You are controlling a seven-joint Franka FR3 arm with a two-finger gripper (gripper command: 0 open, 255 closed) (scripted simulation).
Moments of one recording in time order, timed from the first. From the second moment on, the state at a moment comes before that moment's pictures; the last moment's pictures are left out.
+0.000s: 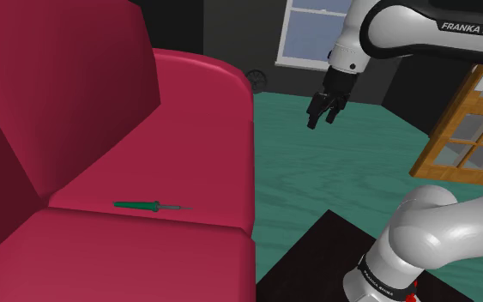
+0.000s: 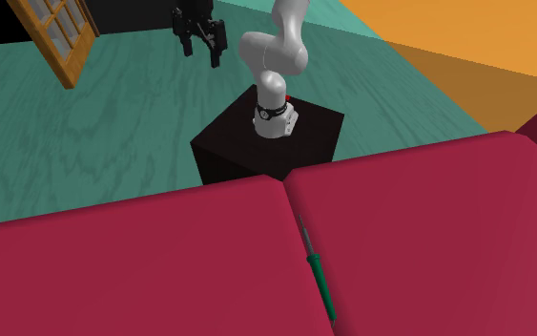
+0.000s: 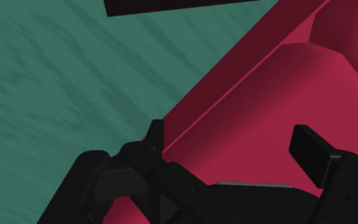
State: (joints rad) arm -0.02 -0.83 -0.03 -2.37 -0.03 1.64 0.08
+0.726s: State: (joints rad) arm 0.06 -0.58 0.08 -2.31 0.05 1.79 0.14
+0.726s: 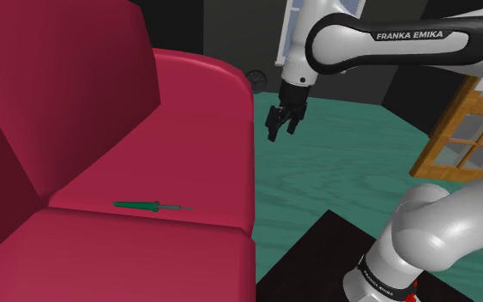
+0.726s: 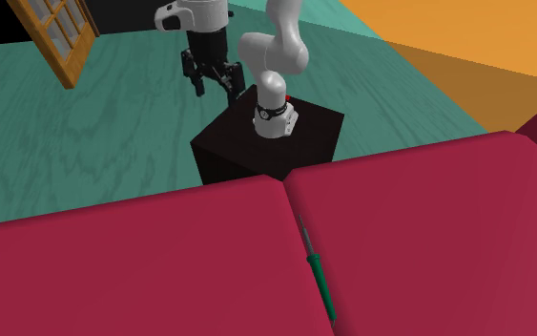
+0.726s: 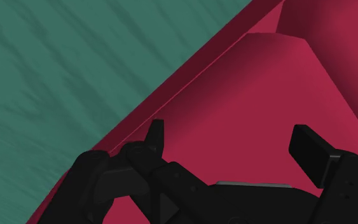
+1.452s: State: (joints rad) arm 0.14 -0.24 0.20 -2.14 0.09 1.92 0.20
